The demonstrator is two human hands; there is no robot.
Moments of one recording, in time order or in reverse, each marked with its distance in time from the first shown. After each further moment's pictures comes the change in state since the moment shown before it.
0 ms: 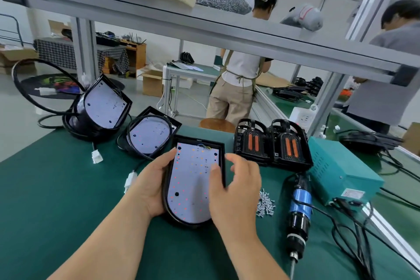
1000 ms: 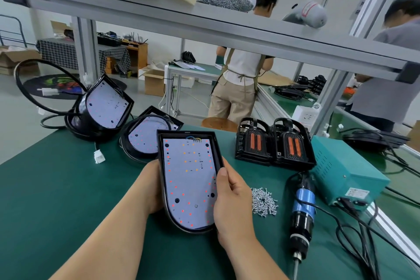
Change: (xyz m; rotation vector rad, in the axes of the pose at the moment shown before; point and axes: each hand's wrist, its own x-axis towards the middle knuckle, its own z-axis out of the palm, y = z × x) left_hand -0.015 0.006 0.012 0.184 0.185 0.088; right_hand -0.006 0.004 0.012 0.765 -0.219 0.321
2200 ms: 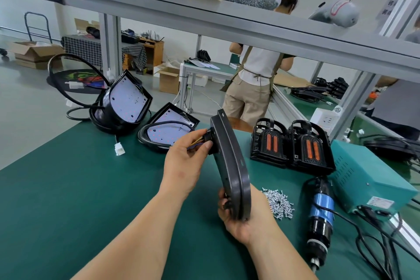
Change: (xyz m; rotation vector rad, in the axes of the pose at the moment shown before) left_hand 0.015 -0.008 0.017 0.283 0.129 0.688; right_hand 0.006 -0.019 -0.002 0.367 0.071 0.761
